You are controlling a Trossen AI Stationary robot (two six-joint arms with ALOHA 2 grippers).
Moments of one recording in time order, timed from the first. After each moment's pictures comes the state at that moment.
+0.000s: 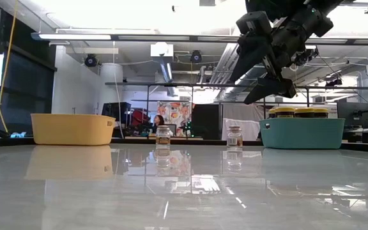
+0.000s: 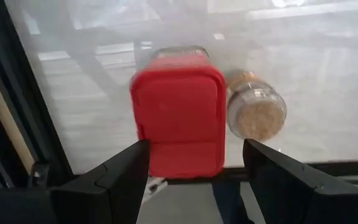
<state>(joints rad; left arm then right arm) -0.92 1.72 1.31 -1.09 0.08 -2.40 -0.04 1.36 0.80 -0.24 -0.12 0.88</state>
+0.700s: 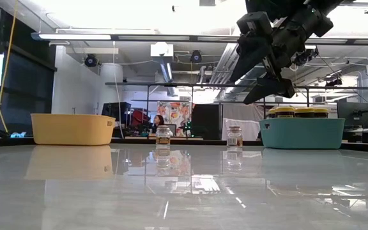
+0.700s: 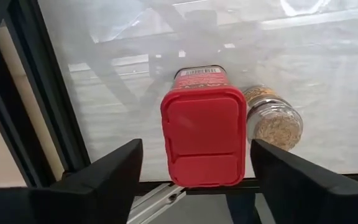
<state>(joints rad) -0.92 1.72 1.34 -1.19 0.09 -2.37 -0.04 1.36 0.80 -0.24 -0.11 0.85</state>
